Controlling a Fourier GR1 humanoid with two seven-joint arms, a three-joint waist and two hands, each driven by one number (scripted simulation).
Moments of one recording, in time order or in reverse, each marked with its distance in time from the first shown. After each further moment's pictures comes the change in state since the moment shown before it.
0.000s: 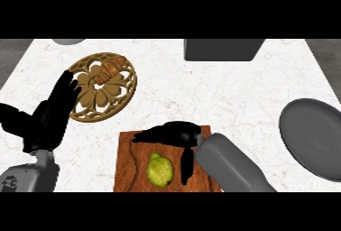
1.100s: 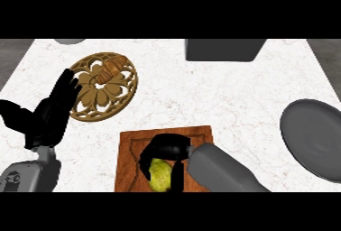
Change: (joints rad) left arm -0.024 -0.031 0.045 0.040 -0.026 -0.042 -0.012; right arm -0.040 0.004 0.252 0.090 -0.262 -0.210 -0.094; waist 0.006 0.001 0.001
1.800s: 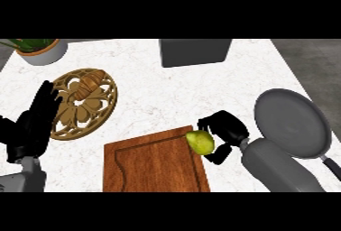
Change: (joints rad) left arm 0.083 0.027 0.073 0.000 -0.007 0.035 0.001; right arm 0.116 -0.353 -0.056 -0.128 0.198 -0.380 0.368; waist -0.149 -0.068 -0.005
